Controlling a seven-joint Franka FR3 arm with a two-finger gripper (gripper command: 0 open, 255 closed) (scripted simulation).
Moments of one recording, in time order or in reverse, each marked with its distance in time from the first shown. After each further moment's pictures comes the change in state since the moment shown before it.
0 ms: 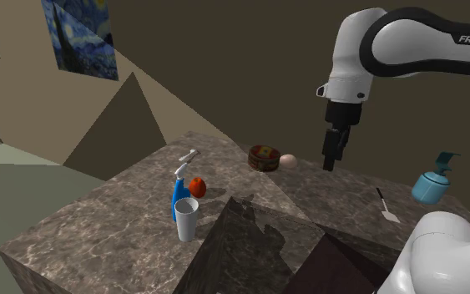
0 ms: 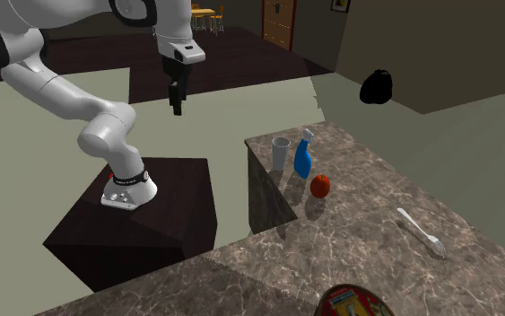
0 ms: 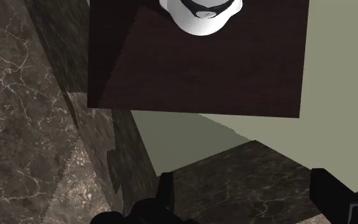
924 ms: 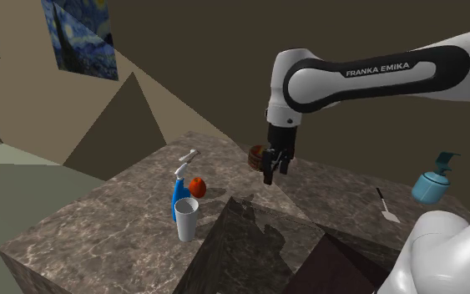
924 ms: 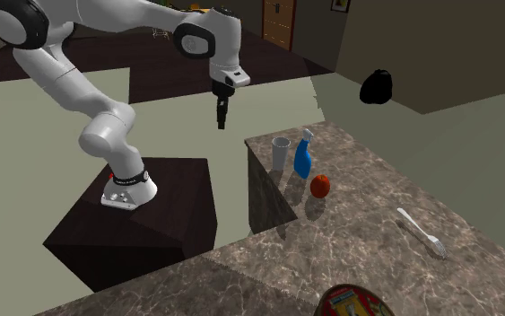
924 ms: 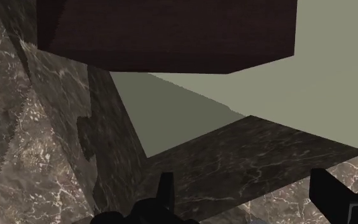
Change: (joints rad) arm 0.041 0.356 0.087 0.029 0.079 0.351 0.111
